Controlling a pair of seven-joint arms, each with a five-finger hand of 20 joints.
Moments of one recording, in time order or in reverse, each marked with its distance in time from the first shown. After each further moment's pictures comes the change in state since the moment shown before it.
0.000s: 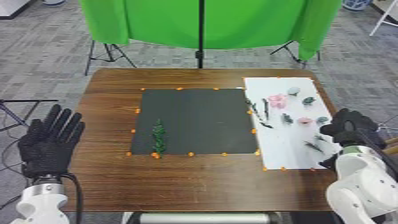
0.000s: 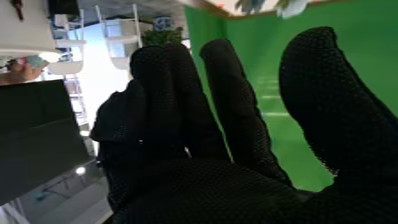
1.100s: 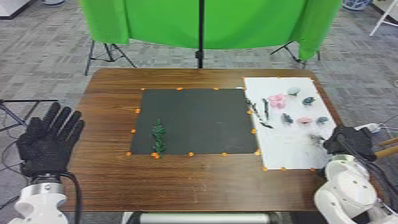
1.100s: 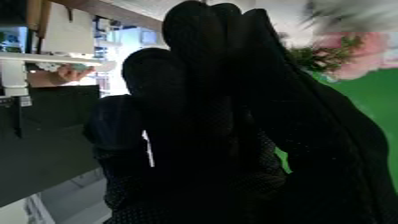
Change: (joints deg) left arm 0.2 0.6 -0.2 -0.5 0.1 -0.5 0.1; right arm 3.0 -1.6 -5.2 9.3 -5.5 1.5 5.1
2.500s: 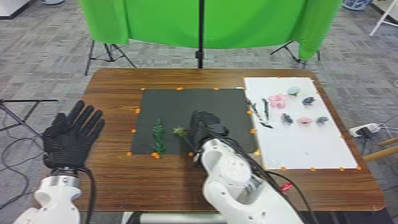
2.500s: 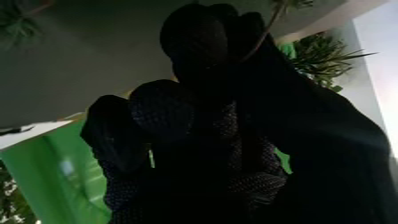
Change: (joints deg) left arm -4.7 1.8 4.9 2.1 -0.4 0.0 -4.7; right arm 25.8 -22.4 -38.2 9.7 4.0 -3.8 -10.8
